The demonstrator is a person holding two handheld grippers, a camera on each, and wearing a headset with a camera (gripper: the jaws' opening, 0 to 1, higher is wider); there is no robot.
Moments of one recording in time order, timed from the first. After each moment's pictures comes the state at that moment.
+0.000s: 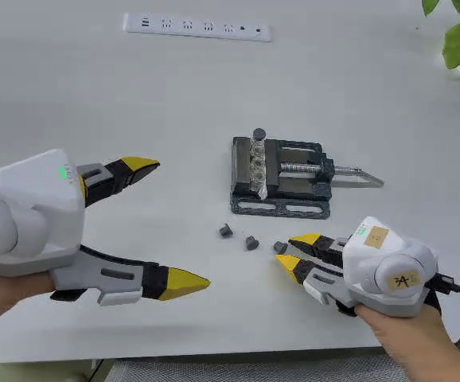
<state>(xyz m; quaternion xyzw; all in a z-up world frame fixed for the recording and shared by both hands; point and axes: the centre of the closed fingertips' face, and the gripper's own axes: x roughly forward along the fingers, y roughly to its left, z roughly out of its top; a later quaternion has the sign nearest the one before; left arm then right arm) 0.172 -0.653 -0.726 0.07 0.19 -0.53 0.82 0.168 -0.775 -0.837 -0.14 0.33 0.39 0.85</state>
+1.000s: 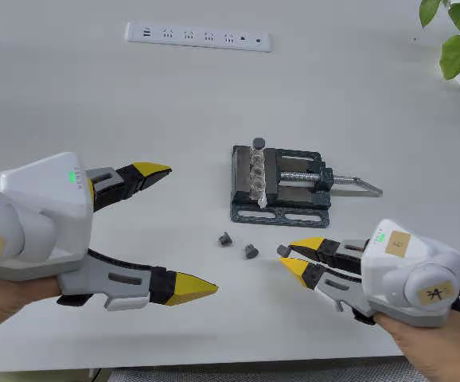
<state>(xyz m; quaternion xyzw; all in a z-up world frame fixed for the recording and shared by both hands) 0.171 -0.666 -0.708 0.07 0.18 -0.55 0.81 0.164 -0.771 -0.776 -0.15 0.27 0.45 0.83</state>
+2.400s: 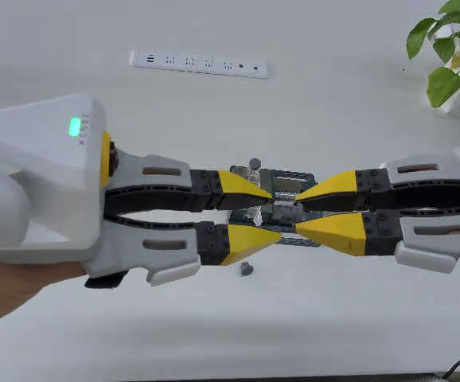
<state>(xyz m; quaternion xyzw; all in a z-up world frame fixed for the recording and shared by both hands) 0.139 -0.721 -0.589 0.04 0.05 -0.65 0.76 0.132 -0.719 -0.590 -0.11 0.16 0.66 0.73</state>
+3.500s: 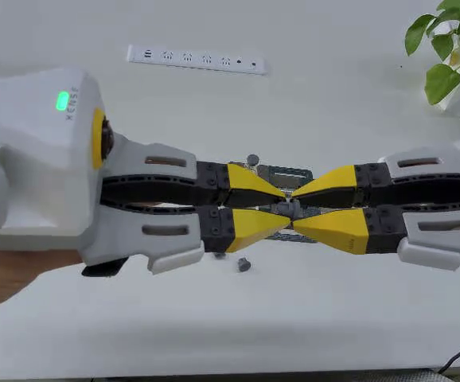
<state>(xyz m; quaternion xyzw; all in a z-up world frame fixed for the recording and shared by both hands) 0.131 -0.726 -0.578 0.03 0.04 -0.66 0.75 0.126 -0.719 -0.585 -0.09 0.15 0.67 0.72</state>
